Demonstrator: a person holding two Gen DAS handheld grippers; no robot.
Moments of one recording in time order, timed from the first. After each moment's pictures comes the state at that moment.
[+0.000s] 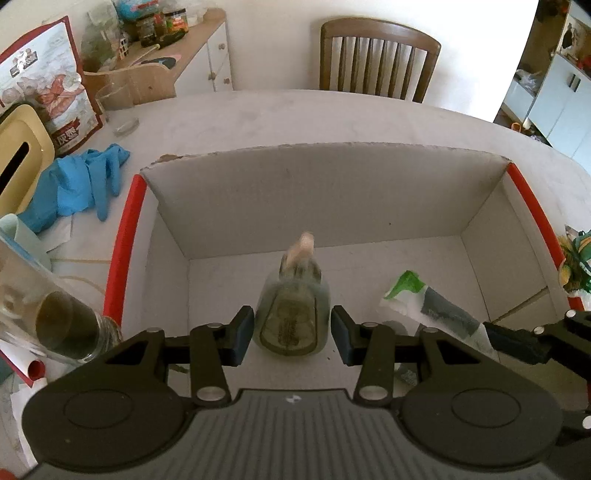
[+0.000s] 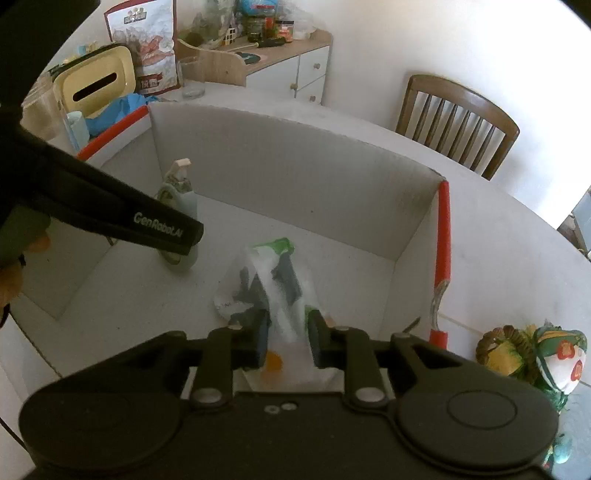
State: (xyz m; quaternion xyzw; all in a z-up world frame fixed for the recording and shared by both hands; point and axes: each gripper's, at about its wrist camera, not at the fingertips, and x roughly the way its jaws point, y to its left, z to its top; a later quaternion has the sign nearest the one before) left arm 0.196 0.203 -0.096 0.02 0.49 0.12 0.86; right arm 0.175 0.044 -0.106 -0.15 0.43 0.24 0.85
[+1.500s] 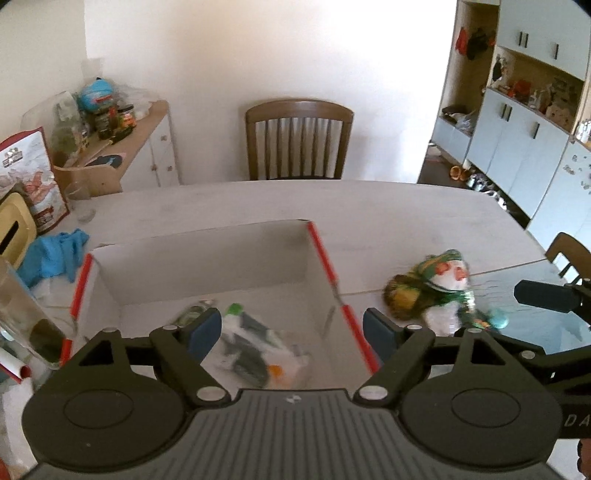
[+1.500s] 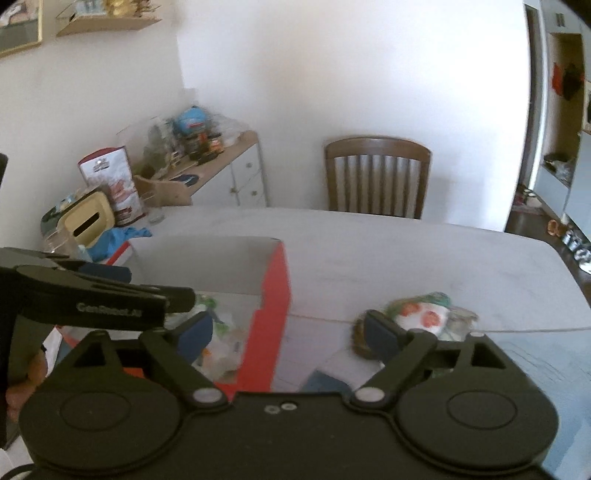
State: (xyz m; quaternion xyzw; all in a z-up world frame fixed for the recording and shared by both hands) left arm 0.118 0.055 -0.022 0.04 0.37 0.04 0.93; right arm 0.107 -0.125 -0.009 0.00 0.33 0.19 0.93
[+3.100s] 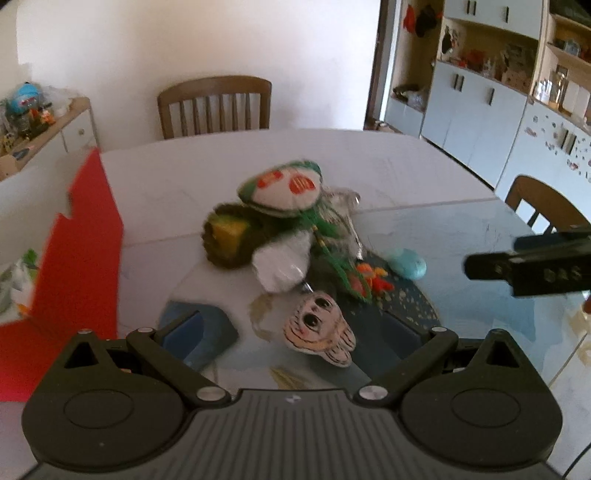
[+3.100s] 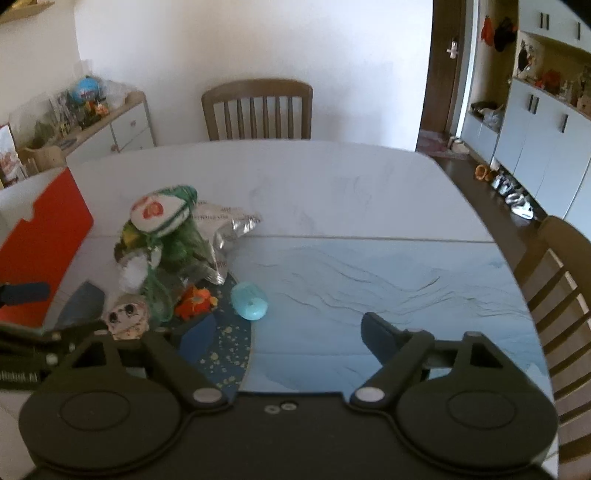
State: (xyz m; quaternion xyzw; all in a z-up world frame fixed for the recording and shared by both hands) left arm 0.136 -0.115 -0.173 0.07 0.37 -0.01 0.93; right arm 0.141 -0.342 -0.113 -0.01 0.40 0.09 0.91
